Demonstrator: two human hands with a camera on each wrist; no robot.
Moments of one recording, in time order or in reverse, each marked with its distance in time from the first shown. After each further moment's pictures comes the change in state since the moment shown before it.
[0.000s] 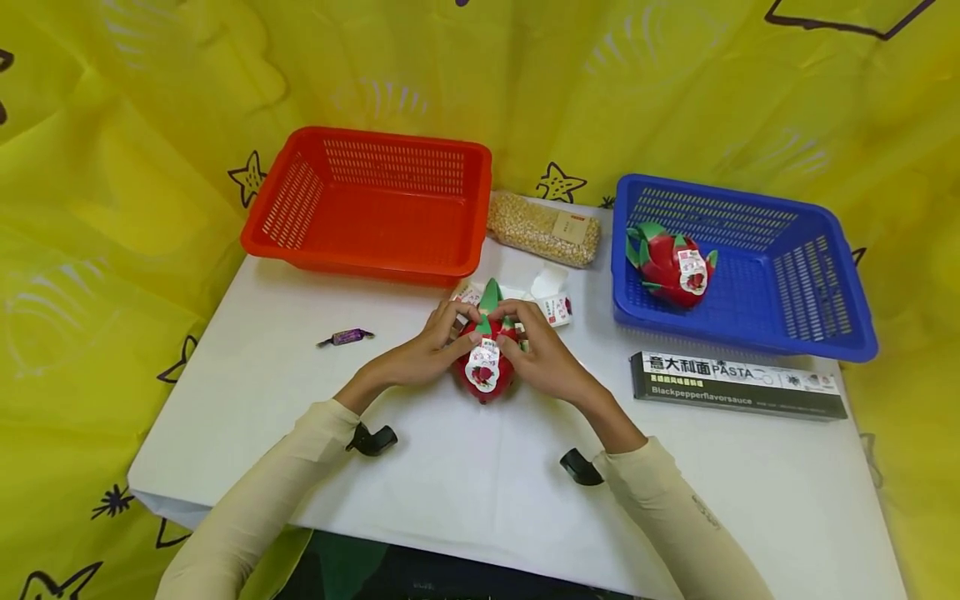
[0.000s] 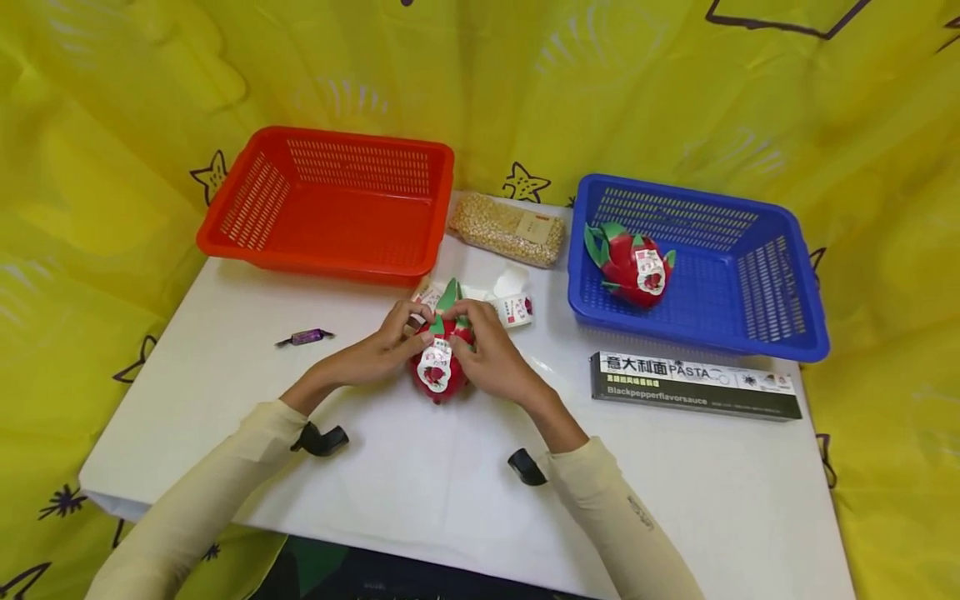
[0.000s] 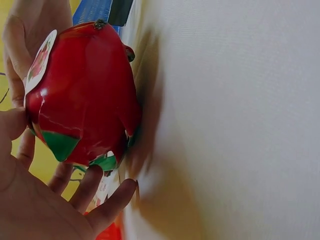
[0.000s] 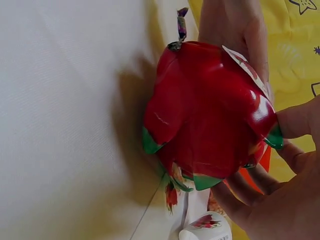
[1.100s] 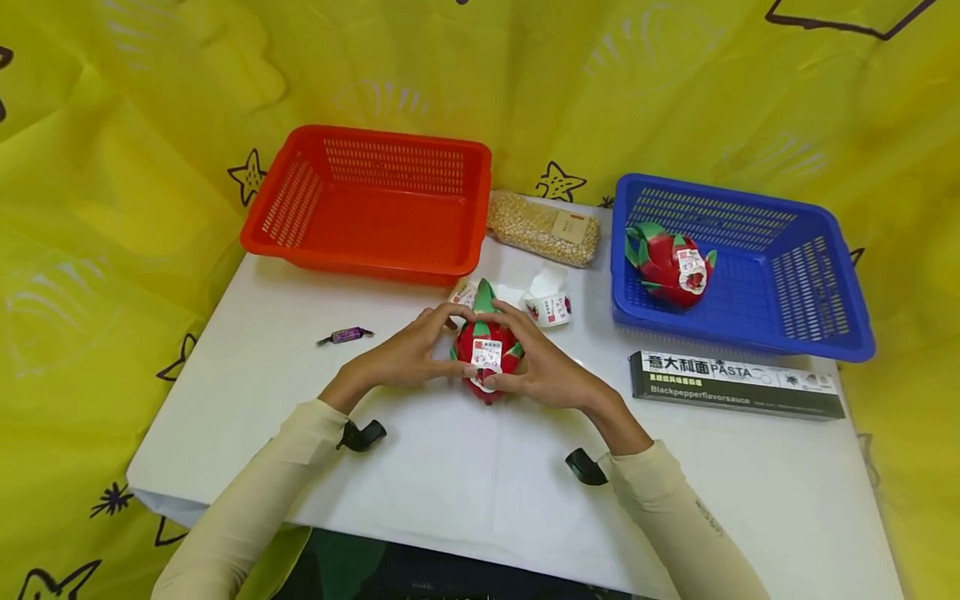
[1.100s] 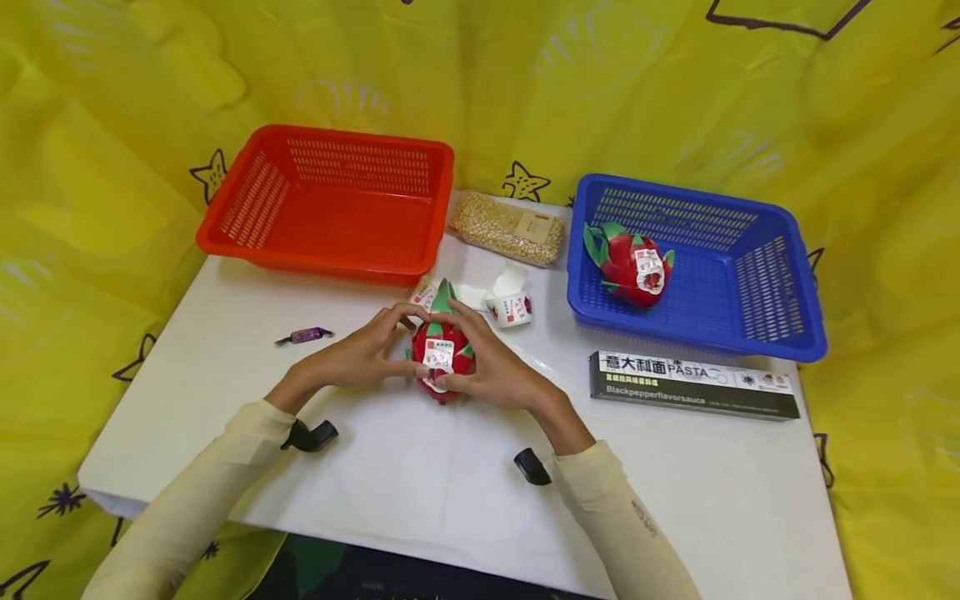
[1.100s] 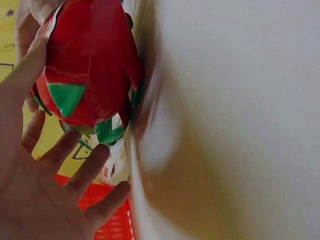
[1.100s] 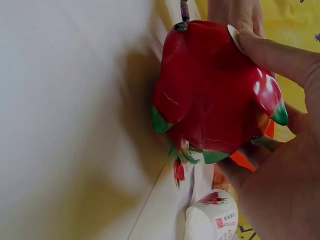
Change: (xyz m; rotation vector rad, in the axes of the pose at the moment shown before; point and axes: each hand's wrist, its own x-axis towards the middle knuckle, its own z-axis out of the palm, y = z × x) left_hand -0.014 0.000 -0.012 0.209 -0.001 -0.043; right_hand -0.006 0.004 -0.007 -0.025 -0.226 0.036
